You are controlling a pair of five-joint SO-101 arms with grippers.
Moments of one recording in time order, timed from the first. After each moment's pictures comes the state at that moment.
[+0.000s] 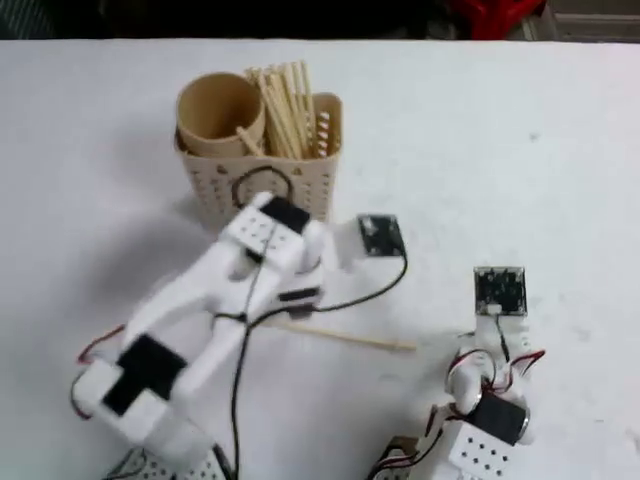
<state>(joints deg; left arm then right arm) 26.8 5.7 20.2 72.4 -46.3 23.1 -100.0 96.4 64.7 26.9</state>
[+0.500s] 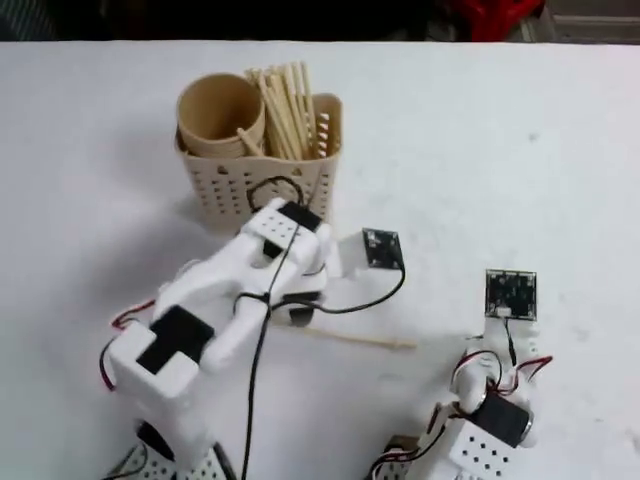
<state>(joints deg) 26.8 18.2 17.8 66.8 -50.2 27.1 -100.0 96.4 64.9 26.9</state>
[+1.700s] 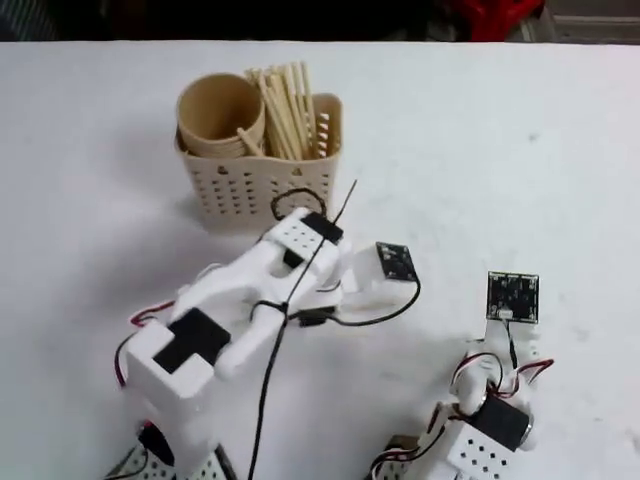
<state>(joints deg) 30.6 23.0 14.3 72.2 -41.7 27.9 -102.5 96.4 68.1 26.9</state>
